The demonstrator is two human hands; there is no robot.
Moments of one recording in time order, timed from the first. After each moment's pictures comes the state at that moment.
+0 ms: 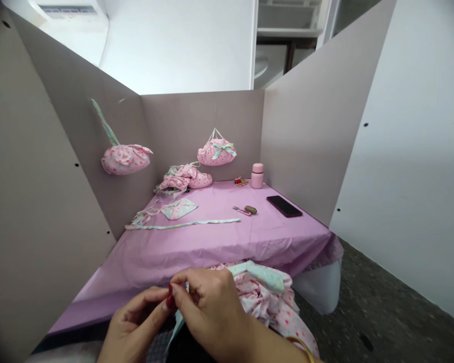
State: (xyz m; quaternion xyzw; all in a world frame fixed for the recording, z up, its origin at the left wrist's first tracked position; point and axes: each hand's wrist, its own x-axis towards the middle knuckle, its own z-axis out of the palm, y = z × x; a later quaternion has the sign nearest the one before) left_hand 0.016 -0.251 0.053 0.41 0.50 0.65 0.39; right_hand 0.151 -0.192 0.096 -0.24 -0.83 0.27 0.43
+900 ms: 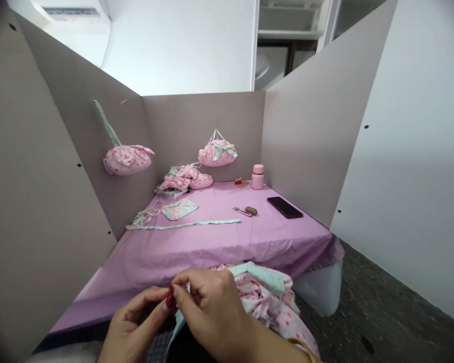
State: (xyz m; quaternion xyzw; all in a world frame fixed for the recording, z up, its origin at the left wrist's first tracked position) left_hand 0.014 -0.251 0.050 0.41 0.50 0.65 0.40; right_hand 0.151 -0.192 0.096 -0.24 -0.83 0.29 0.42
